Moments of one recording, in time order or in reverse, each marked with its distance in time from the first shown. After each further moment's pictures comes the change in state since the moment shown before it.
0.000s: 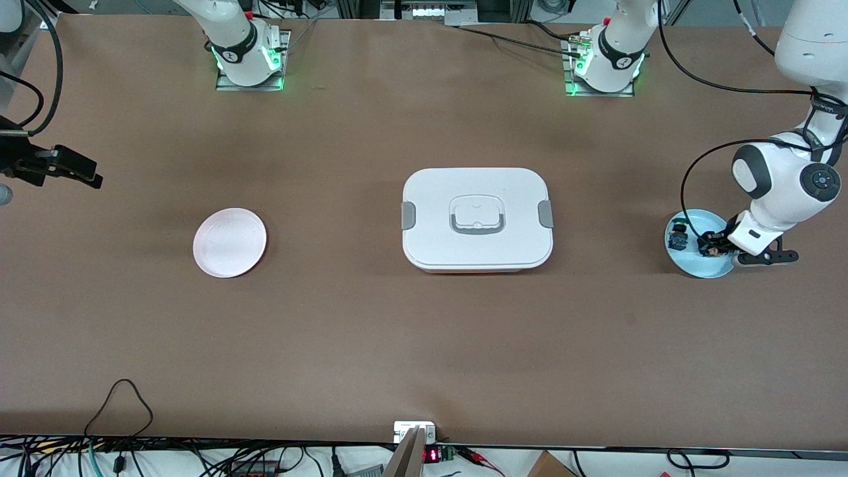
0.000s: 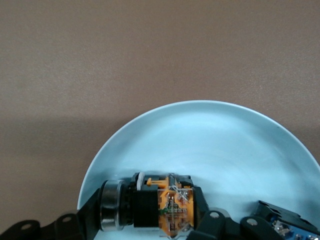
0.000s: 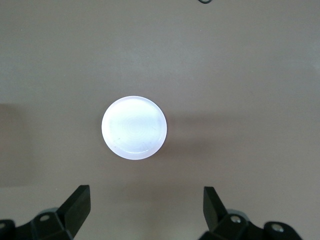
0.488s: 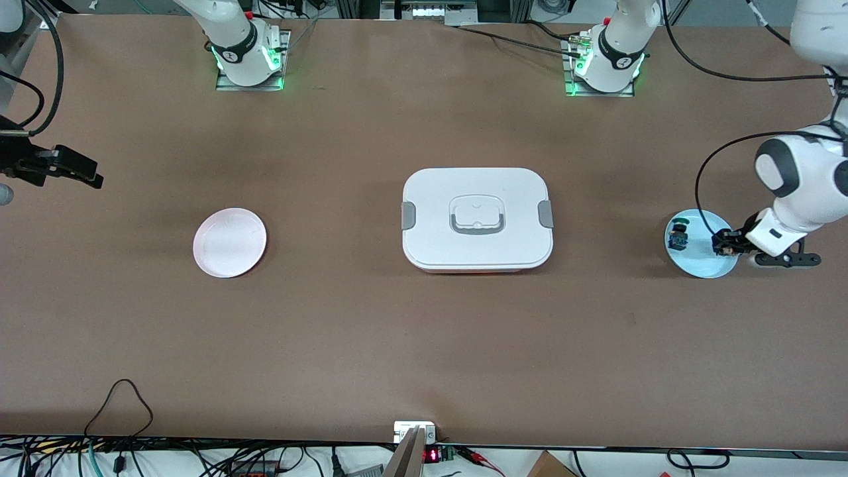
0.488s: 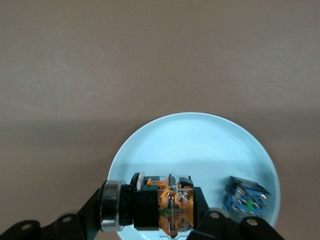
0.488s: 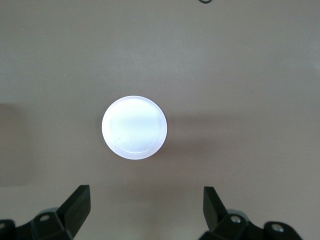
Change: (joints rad) left arm 0.000 -0.119 -0.026 0.106 0.000 -0.302 0.098; right arm 0.000 0.000 0.000 0.000 0.000 -0.001 0.000
